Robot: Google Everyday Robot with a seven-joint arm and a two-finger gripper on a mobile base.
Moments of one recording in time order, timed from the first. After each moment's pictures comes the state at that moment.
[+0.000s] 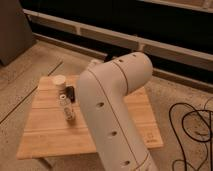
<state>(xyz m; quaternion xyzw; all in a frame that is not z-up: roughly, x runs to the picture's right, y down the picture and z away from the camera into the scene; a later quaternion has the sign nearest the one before) 0.054 0.021 0.945 0.04 0.31 0.74 0.59</state>
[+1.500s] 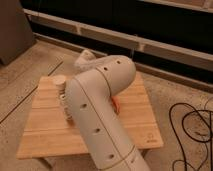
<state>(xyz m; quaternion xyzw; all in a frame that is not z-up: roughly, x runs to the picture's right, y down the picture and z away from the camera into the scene) 0.011 -0.043 0.974 0.06 0.30 0.74 0.60</state>
